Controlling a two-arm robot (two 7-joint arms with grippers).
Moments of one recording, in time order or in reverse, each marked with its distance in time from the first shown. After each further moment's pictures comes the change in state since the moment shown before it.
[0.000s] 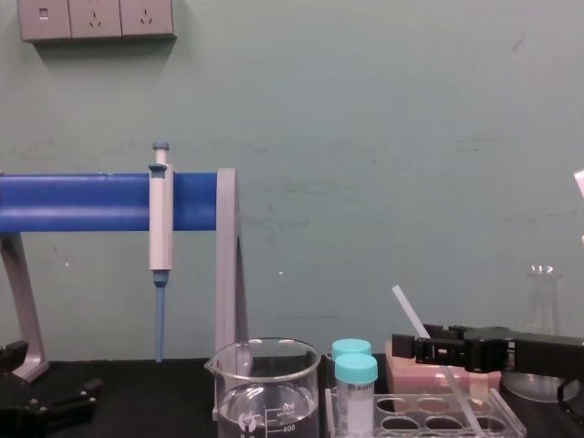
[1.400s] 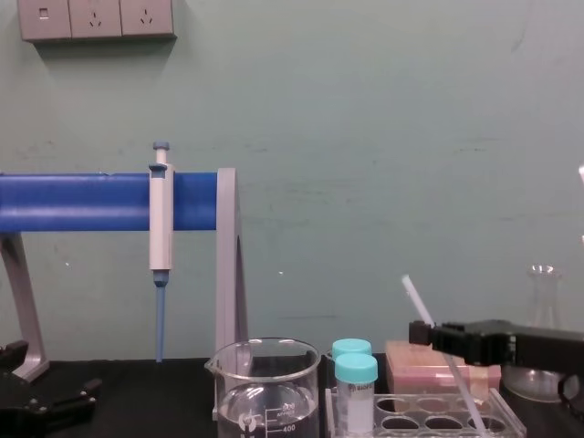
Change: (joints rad) left arm 0.000 0.000 0.000 0.000 0.000 0.000 0.000; right arm -0.023 0.010 0.010 -0.047 0.001 -0.008 -0.017
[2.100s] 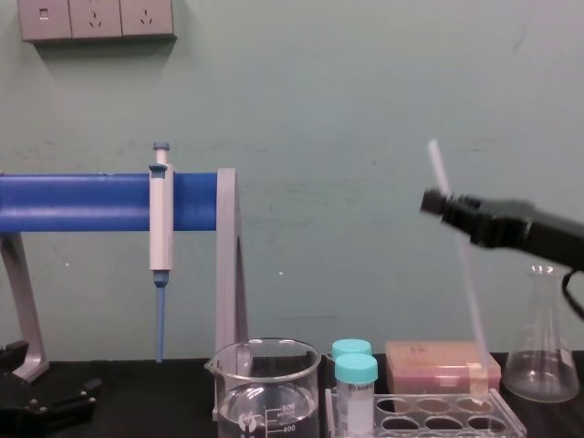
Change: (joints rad) left arm 0.000 0.000 0.000 0.000 0.000 0.000 0.000; right arm -0.144 0.048 0.102 -0.359 0.038 -0.158 -0.171
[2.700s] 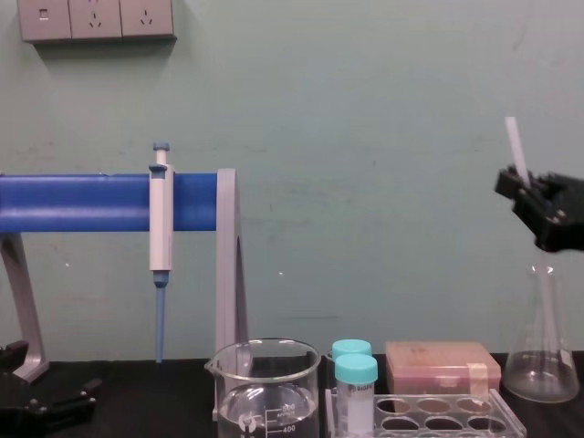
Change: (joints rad) left arm 0.000 0.000 0.000 0.000 0.000 0.000 0.000; right arm -0.157 0.020 0.100 -0.111 -0.198 -0.287 -0.213
